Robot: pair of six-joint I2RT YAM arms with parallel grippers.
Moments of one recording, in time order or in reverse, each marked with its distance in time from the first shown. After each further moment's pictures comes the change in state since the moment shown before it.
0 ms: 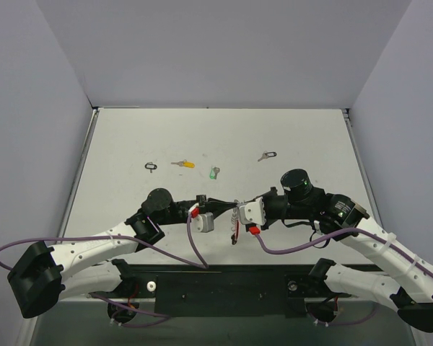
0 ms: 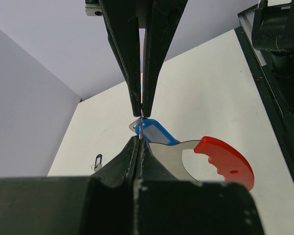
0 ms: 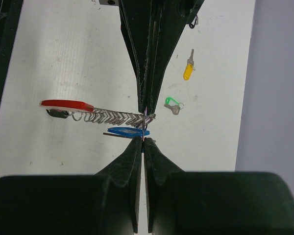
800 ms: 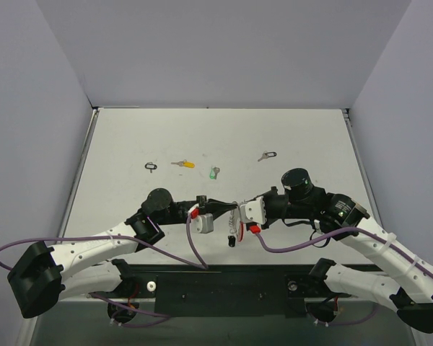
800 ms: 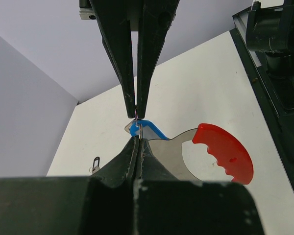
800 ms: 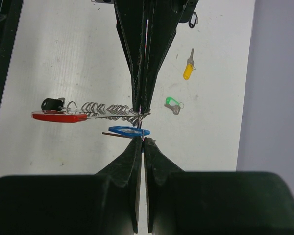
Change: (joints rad) left arm 0.001 0.000 0.000 -0.001 0.020 0.000; right arm -0.013 0.000 0.000 0.000 -0.013 0.002
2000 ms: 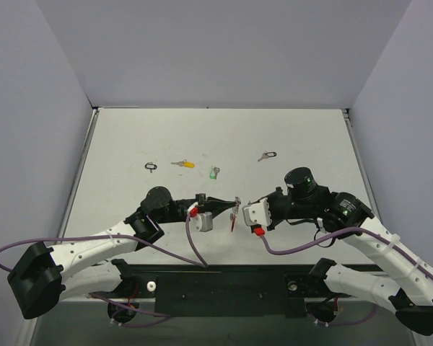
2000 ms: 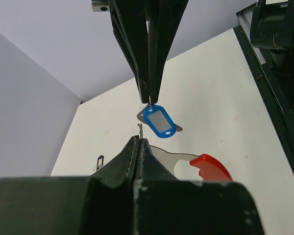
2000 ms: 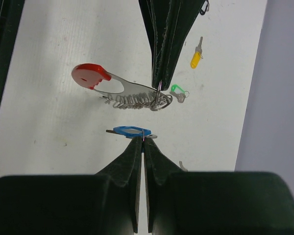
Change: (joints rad) left arm 0.018 0.000 0.009 -0.011 0.016 0.013; right arm -0.039 -0.002 0.037 -0.125 -0.010 -0.083
